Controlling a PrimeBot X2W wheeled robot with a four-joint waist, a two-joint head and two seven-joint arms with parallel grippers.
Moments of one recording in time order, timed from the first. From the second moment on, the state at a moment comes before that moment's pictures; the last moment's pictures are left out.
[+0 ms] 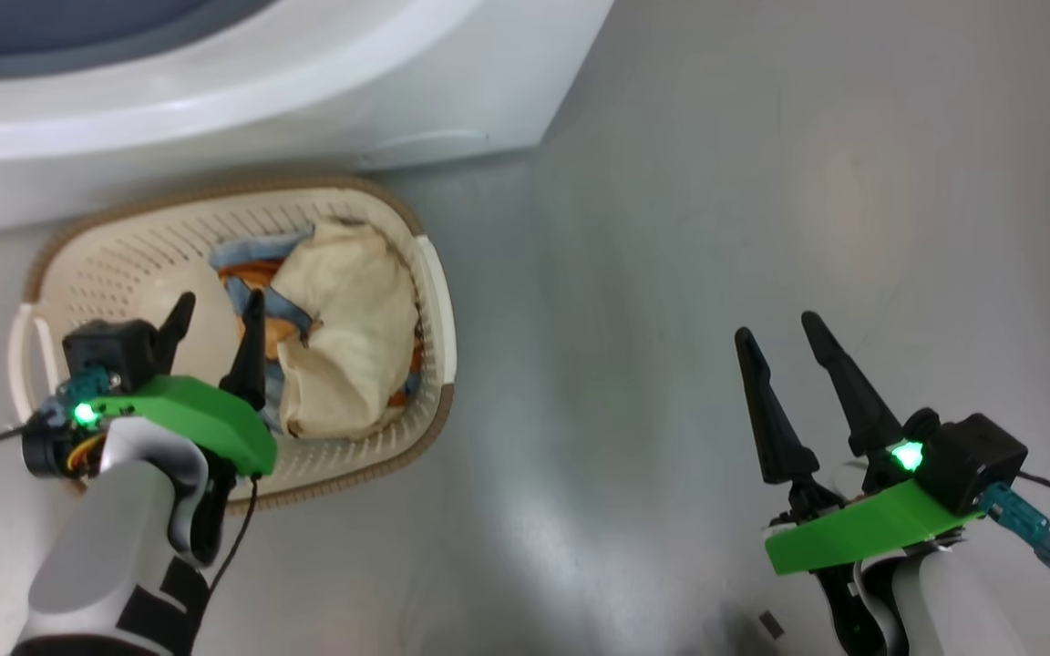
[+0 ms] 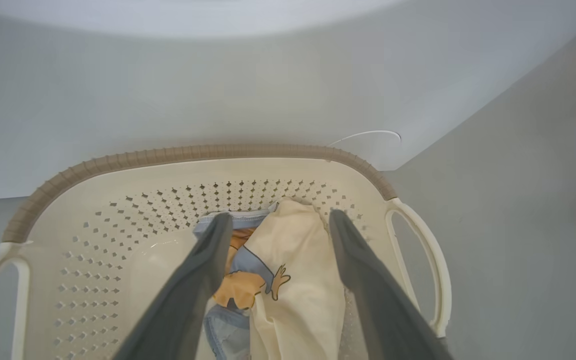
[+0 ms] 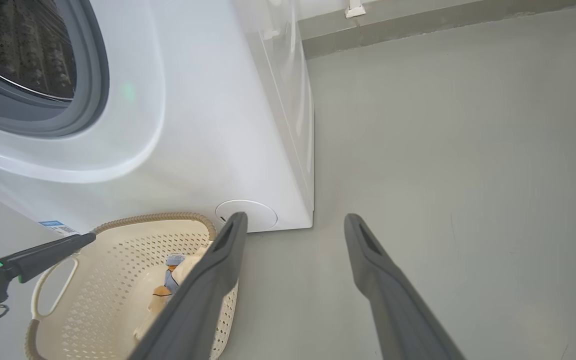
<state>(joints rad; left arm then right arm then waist) -0.65 0.16 -0.29 0.77 -0.46 -0.13 -0.26 -0.21 -0.05 0.12 0.08 0.30 0.13 -0.26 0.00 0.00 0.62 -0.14</state>
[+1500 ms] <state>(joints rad) -1.04 0.22 -0.63 1.11 -0.75 -0.13 -0.01 -0.30 -0.05 0.16 0.07 0.37 0.13 -0.26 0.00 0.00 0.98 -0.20</state>
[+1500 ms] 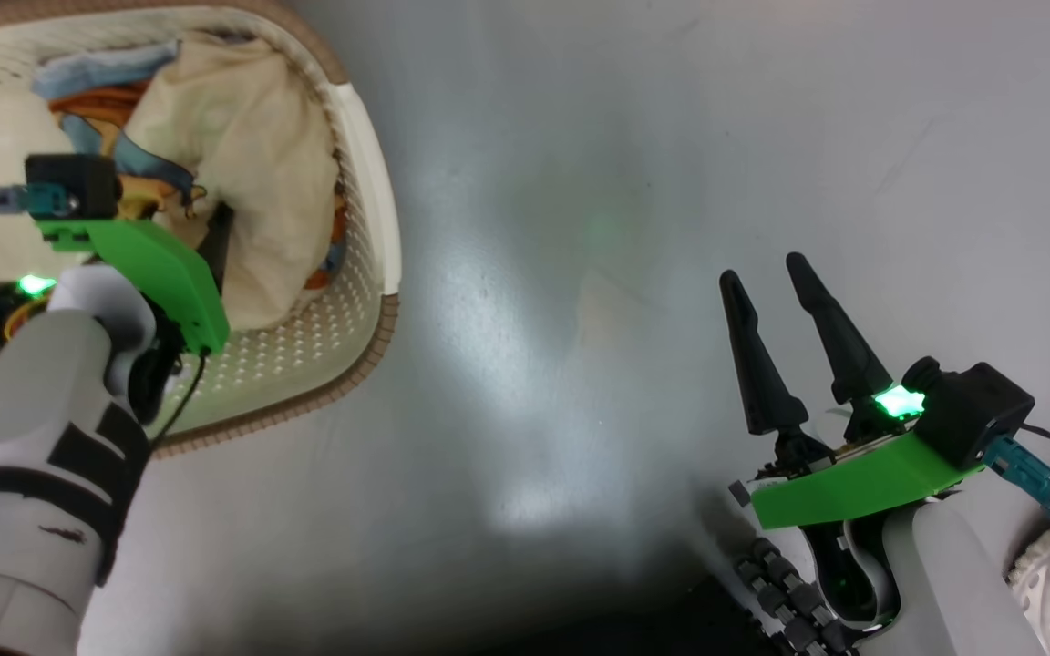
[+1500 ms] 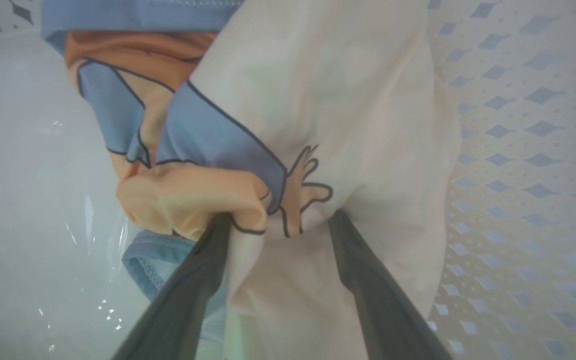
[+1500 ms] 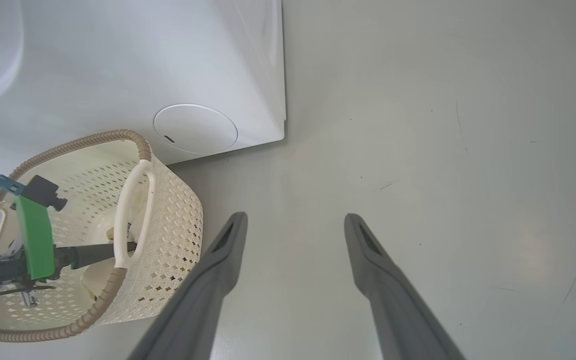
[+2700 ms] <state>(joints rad) -1.07 0.22 -0.70 1.24 -0.70 -0.12 -0.21 -0.32 -0.05 0.14 0.06 0.39 0.13 -0.26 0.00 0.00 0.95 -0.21</state>
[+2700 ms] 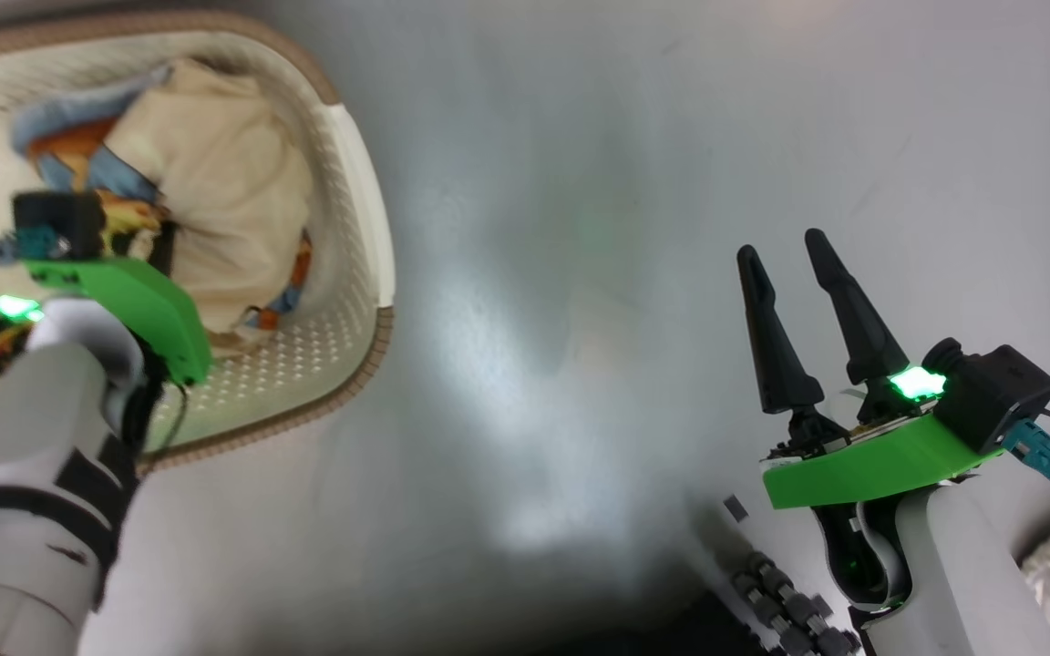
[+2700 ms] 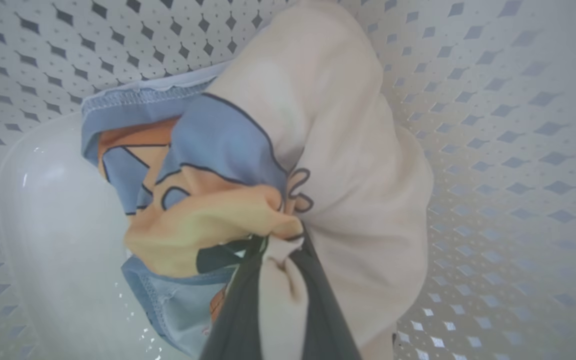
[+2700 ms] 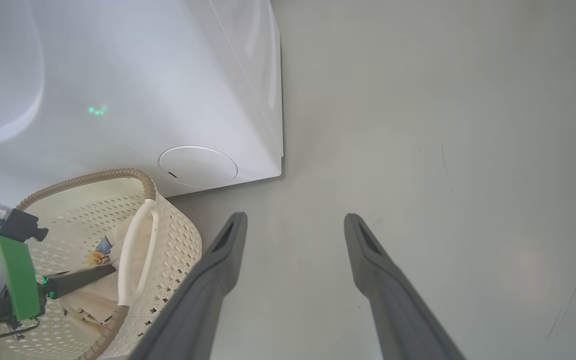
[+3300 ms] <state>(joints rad) -0.77 0.21 -0.52 0.89 -0.69 -0.12 -0.25 -0.30 -0.05 0.11 0.13 0.34 0.13 -0.26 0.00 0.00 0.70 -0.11</state>
